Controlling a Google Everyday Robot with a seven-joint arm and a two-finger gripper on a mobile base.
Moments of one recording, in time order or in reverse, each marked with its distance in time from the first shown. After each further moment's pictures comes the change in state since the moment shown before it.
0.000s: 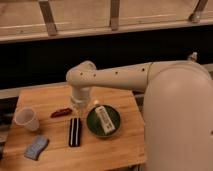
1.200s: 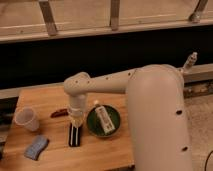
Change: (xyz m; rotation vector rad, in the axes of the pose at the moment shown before) arm 0.016 0.018 0.067 -0.096 0.143 0.010
